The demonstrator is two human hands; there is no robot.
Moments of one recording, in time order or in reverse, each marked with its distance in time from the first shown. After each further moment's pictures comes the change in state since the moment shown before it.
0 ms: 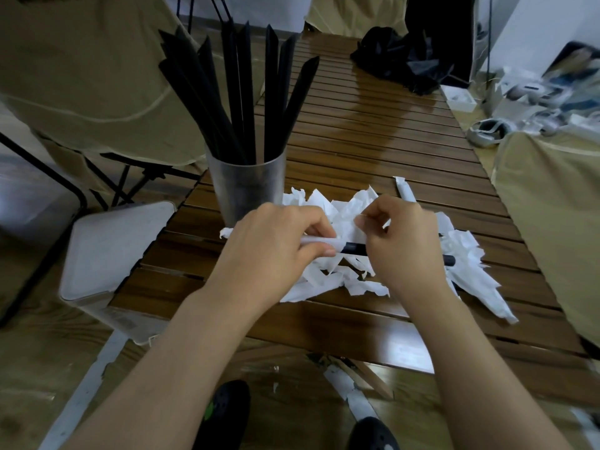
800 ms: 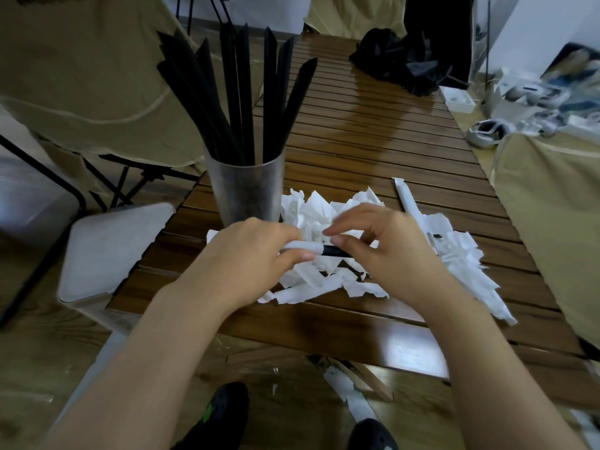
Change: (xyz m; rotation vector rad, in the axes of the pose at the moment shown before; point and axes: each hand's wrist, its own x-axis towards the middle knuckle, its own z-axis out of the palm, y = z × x) left_hand -0.001 -0.022 -0.007 0.153 -0.247 -0.049; right_hand 0.001 0.003 -0.007 0.039 -0.317 -0.252
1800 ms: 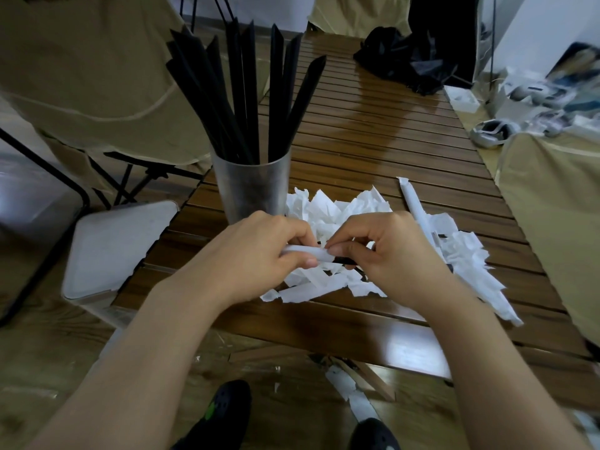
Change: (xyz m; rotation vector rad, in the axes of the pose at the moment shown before) left_hand 0.001 -0.002 -0.004 -0.158 -0.021 0.060; right_hand 0.000 -0.008 0.000 -0.011 -0.075 -0.101
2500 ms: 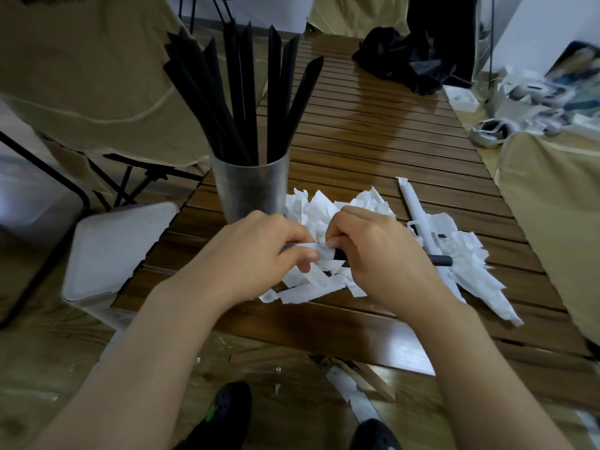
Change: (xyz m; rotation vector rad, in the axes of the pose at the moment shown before) left_hand -0.001 0.004 -0.003 0.044 0.013 -0.018; right_hand 0.000 -0.010 0.008 -0.287 0.054 -0.096
